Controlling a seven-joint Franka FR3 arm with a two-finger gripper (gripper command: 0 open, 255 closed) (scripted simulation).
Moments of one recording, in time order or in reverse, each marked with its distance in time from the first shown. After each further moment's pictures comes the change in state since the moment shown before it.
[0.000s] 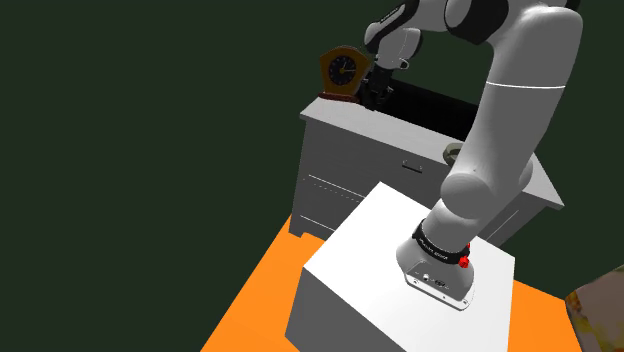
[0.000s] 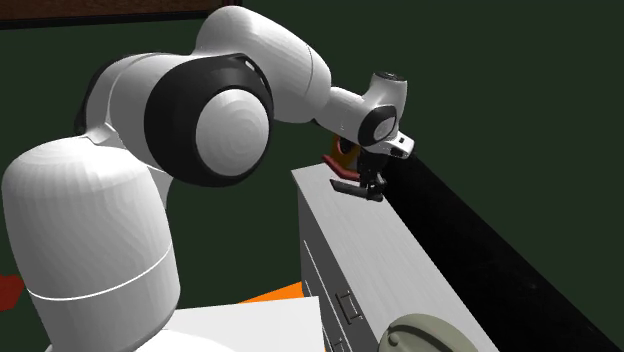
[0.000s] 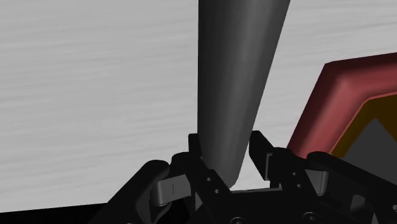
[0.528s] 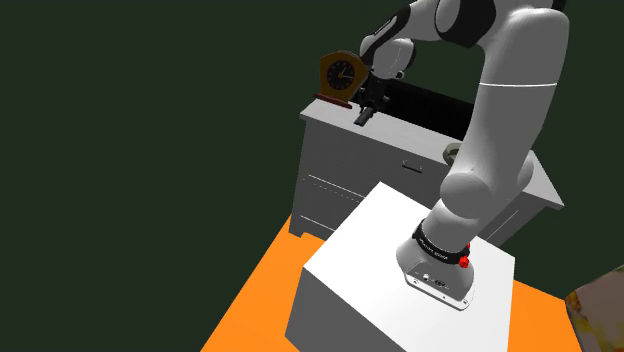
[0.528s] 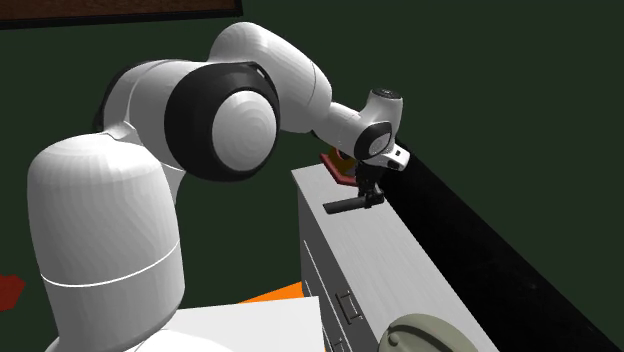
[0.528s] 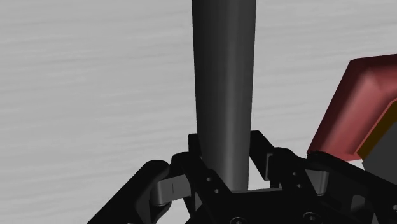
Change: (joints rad) arm -0.012 0.057 0.019 -0.030 0.042 0.084 -0.028
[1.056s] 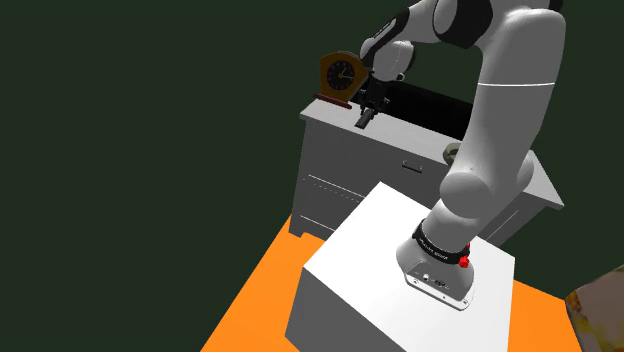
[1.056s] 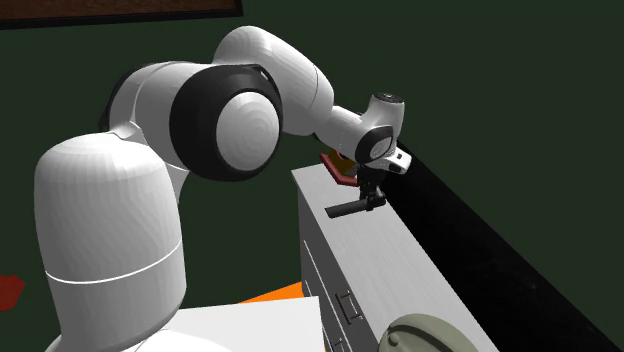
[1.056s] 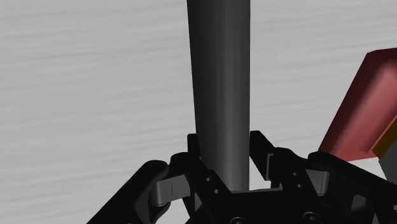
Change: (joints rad) arm -0.010 0.016 0.001 -0.002 0.011 0.017 -0.010
